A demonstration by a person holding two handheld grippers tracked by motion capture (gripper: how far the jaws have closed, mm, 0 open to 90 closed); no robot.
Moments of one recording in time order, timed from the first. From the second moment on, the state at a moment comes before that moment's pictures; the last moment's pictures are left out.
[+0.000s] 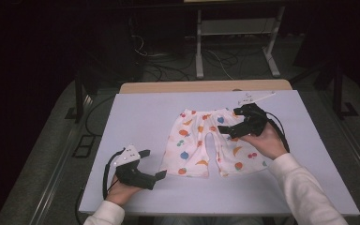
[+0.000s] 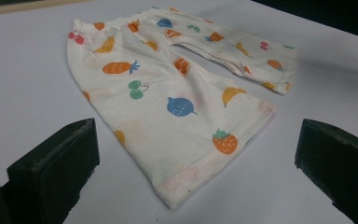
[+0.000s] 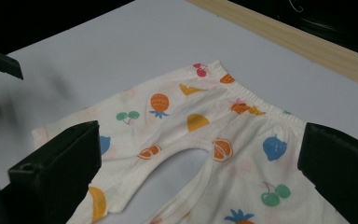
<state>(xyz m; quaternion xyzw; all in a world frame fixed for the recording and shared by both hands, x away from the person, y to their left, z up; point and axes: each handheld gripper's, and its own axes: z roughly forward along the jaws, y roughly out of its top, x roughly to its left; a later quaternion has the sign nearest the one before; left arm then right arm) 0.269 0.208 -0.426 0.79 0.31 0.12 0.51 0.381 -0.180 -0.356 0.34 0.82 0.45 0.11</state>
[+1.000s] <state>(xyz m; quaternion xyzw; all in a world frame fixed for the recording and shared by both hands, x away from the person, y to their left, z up) 0.270 0.206 -0.426 0.80 0.30 0.11 0.51 0.425 -0.137 -0.357 0.33 0.83 0.44 0.09</state>
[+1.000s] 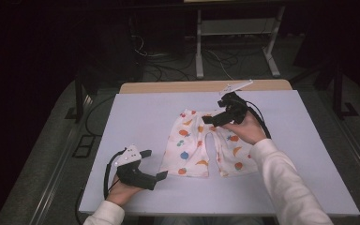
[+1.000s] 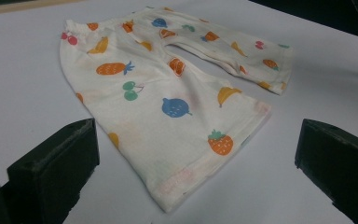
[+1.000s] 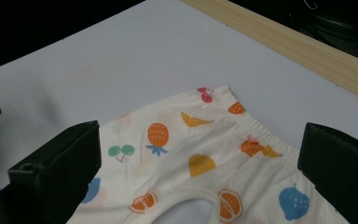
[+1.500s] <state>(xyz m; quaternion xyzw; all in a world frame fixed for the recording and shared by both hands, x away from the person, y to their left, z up) 0.271 0.207 -0.426 0.79 0.30 0.11 0.52 0.449 -0.112 -0.362 0.34 0.82 0.45 0.09</state>
